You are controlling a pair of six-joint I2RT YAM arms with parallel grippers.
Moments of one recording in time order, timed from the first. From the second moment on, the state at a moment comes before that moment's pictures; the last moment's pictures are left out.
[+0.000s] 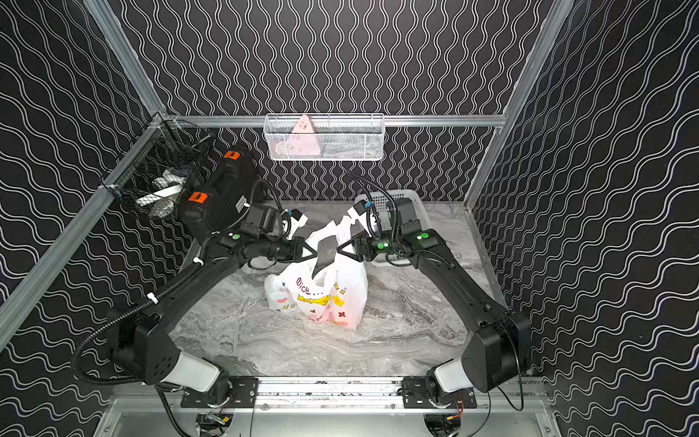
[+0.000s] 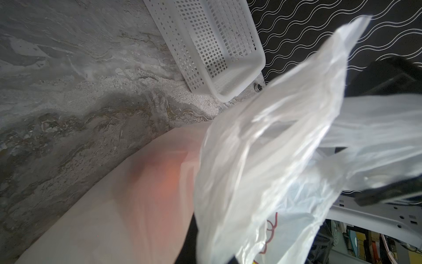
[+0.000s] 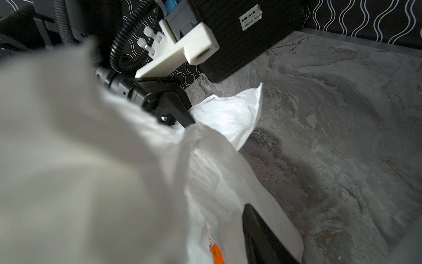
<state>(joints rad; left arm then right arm) -0.35 1.51 1.33 -0.64 0.63 -0.39 0.40 1.46 1.33 -0.54 -0.82 0.00</state>
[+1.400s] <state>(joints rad) -0.32 1.46 1.32 -0.78 0.91 -0.14 0.58 1.52 1.37 -0.59 -0.69 0.12</state>
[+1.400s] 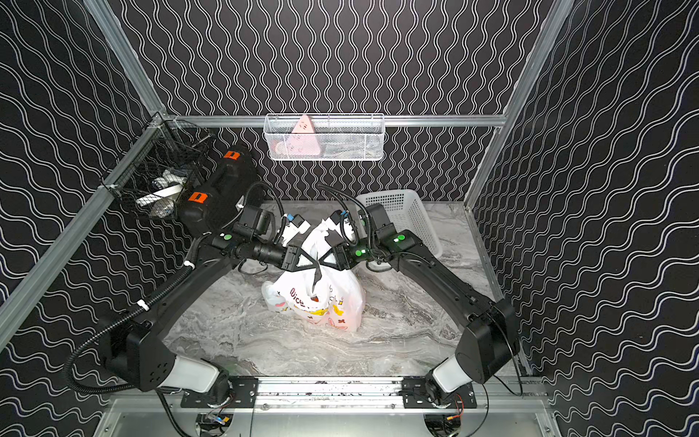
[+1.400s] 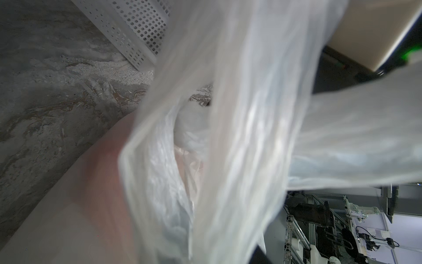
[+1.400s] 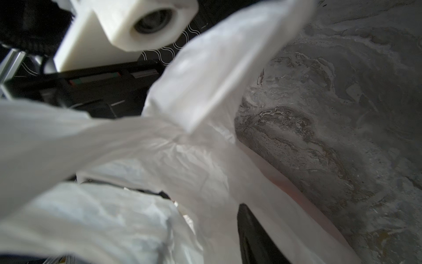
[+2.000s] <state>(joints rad) -0.32 1.48 1.33 -0.76 0.92 -0.14 0.57 1.32 1.19 -0.51 -0.68 0.16</state>
